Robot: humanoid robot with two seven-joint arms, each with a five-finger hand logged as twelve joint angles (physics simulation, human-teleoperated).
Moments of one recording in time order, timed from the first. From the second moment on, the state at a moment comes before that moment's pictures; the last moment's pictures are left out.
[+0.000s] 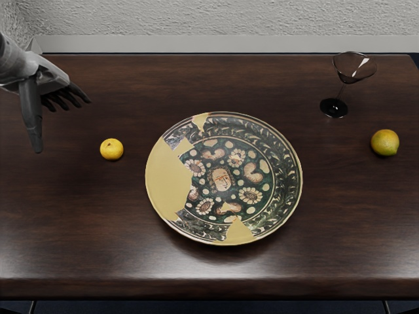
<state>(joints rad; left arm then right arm) -2.32 0.41 1.33 -1.32 -0.13 -0.61 0.10 0.01 0.00 0.06 0.29 -0.15 -0.15 -0.19</state>
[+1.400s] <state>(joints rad) -2.00 0.16 1.20 -1.42 -0.20 0.31 0.11 -0.01 0.00 0.06 0.29 -0.15 -0.15 -0.19</state>
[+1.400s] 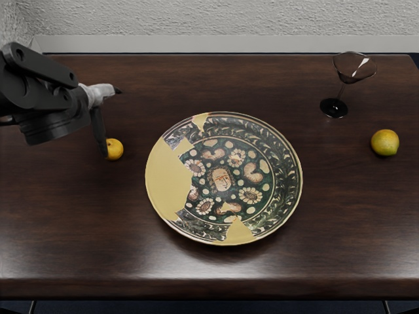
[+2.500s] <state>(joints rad) -1.70 0.10 1.15 -1.21 -0.21 0.45 0.09 -0.01 0.00 0.06 0.29 -0.15 -0.15 -0.19</state>
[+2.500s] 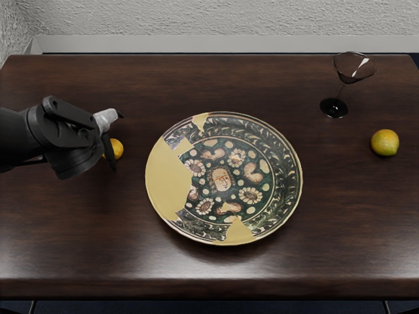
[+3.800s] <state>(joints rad) -1.70 0.12 1.19 -1.25 -0.10 0.44 0.07 -0.01 0.00 0.06 0.29 -0.15 -0.15 -0.19</state>
